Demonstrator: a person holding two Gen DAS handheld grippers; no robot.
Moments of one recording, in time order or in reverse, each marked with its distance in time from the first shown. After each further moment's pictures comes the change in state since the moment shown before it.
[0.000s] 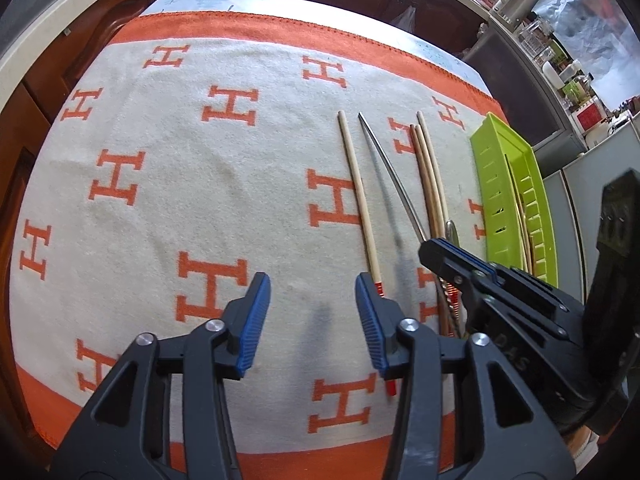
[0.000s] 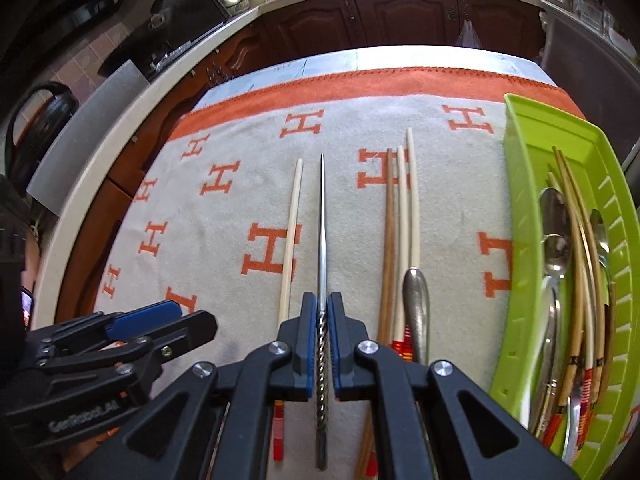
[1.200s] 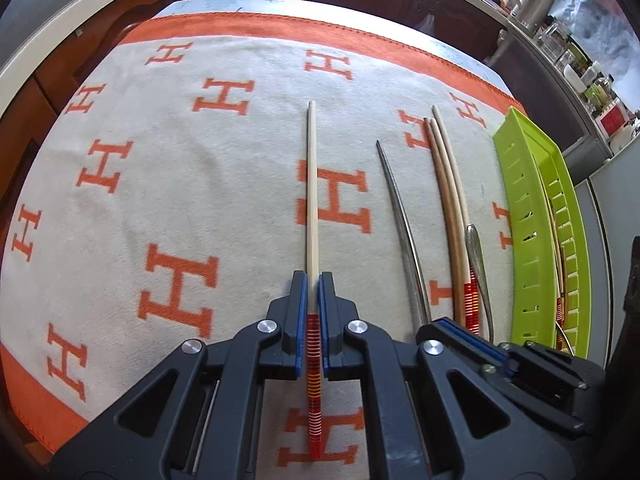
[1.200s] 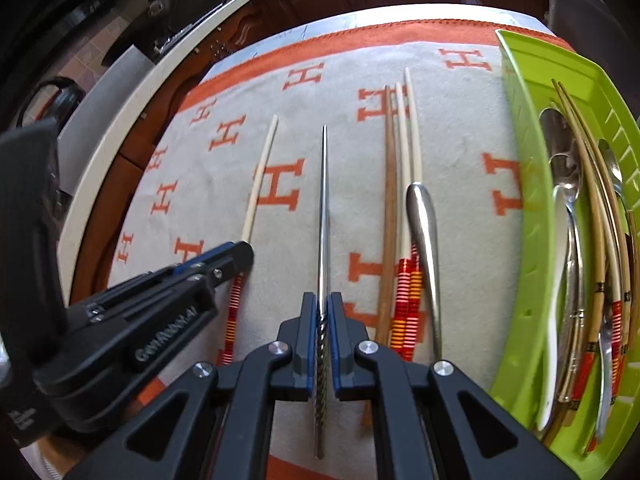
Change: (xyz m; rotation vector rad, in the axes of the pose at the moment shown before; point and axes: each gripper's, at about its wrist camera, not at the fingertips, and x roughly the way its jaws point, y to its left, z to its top) left arm 0.029 -0.018 -0.008 -0.019 -0.065 0.107; right arm 0.008 -0.003 -0.034 0.030 0.111 0.054
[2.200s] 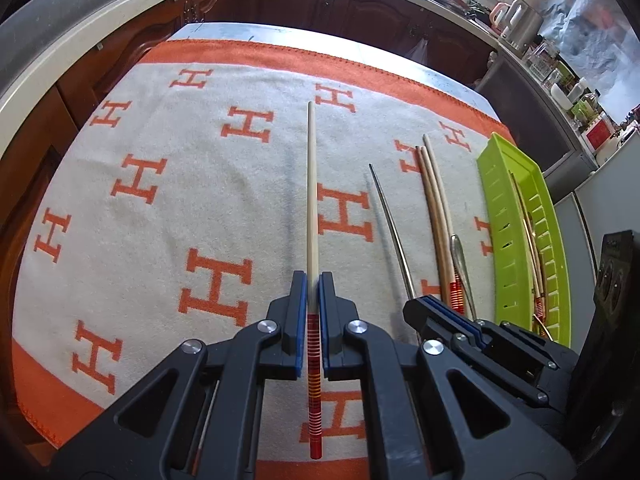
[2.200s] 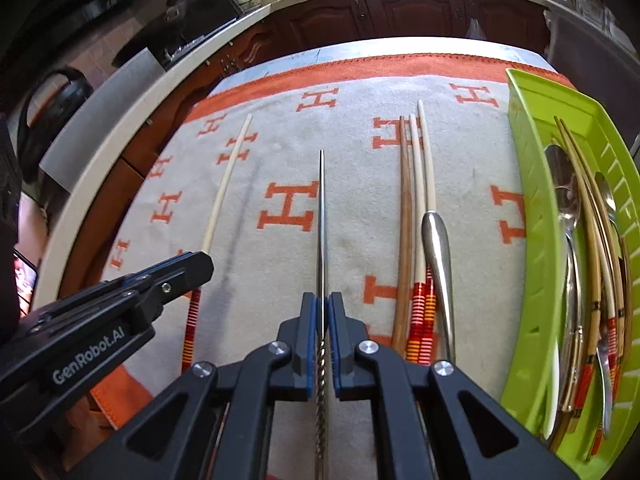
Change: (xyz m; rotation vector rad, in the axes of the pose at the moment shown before) left arm -0.040 0.014 -0.008 -0.002 -0.089 -0.031; right arm -0.012 0.010 -0.003 -0.041 -0.119 -0.014
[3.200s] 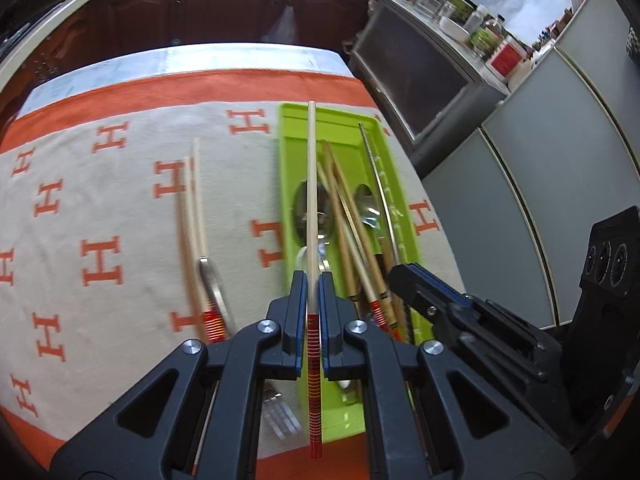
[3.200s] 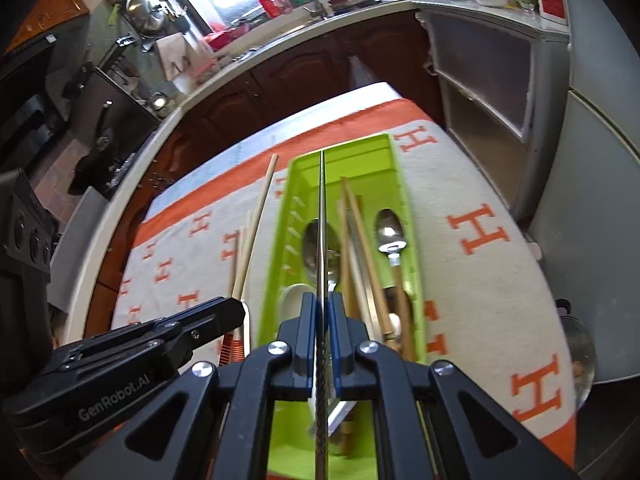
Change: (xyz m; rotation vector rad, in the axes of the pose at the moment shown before) left arm -0.001 -0.207 0.011 0.267 0.119 -0.236; right arm -0.109 -0.139 0.005 0.290 -0.201 -0.108
